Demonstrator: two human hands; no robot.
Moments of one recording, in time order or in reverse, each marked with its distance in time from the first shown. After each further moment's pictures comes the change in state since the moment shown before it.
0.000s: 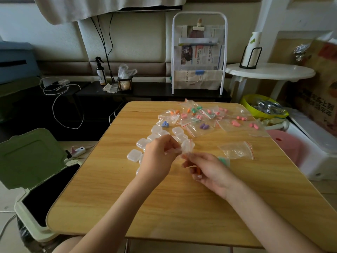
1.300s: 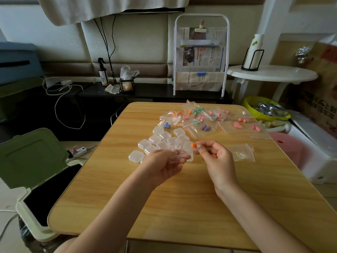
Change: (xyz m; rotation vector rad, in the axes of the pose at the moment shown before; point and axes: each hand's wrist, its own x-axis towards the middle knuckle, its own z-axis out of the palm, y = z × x) left_hand 0.002 0.015 -0.006 -0.948 -0.298 -0.770; right_hand 0.009 0.007 -0.002 -0.124 0.336 -0.583
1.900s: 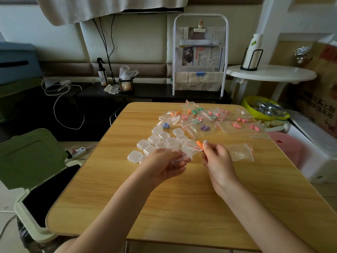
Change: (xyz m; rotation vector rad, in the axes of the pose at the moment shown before) left_hand -0.003 -0.001 0.003 0.158 -0.038 0.043; right_hand 0.010 0.006 0.001 0.083 0.073 0.267
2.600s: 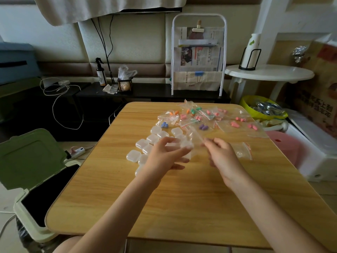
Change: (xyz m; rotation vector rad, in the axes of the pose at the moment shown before) left_hand 0.001 -0.006 0.008 0.281 0.150 0.297; right_hand 0.007 -0.020 -0.019 -0.358 -0.124 -0.039
